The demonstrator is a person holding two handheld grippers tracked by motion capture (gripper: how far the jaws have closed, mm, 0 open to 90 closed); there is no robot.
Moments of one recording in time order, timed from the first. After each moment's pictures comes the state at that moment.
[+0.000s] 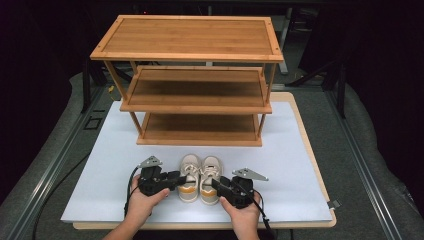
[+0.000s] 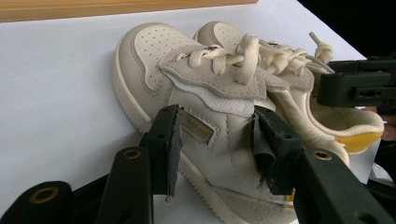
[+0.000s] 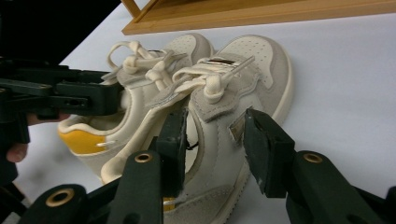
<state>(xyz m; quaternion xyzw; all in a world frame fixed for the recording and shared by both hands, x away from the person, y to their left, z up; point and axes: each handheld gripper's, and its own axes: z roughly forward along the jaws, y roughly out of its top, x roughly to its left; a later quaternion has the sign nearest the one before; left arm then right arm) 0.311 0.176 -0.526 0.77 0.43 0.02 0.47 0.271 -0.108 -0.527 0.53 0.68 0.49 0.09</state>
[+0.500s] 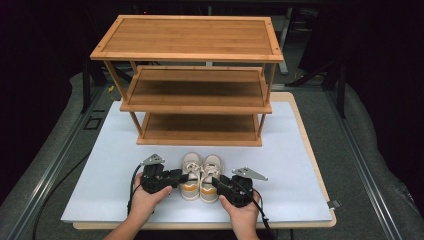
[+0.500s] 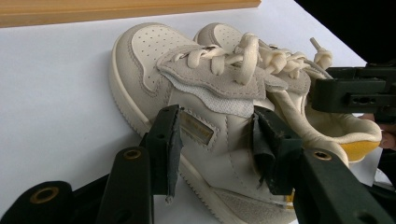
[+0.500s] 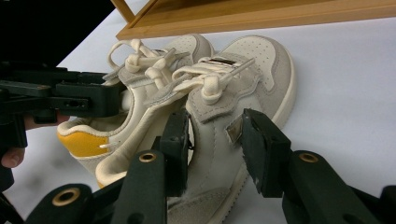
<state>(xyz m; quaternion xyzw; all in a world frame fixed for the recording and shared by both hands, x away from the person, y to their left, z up) 0.320 0.169 -0.526 0.76 0.43 0.02 0.48 0.276 -0.107 -0.530 0.54 0.68 0.49 0.10</state>
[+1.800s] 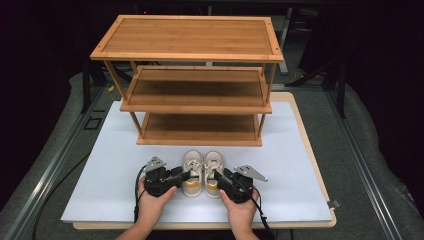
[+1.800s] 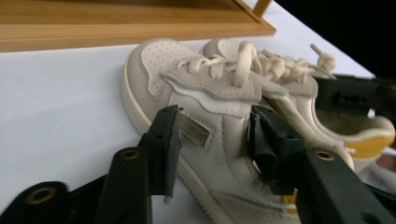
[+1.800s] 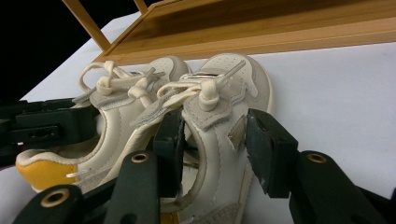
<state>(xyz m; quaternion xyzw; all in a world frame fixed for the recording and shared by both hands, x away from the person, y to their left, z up) 0.307 0.157 -0.535 0.72 0.46 0.09 0.51 0.285 -0.105 -0.540 0.56 0.64 0.51 0.15</state>
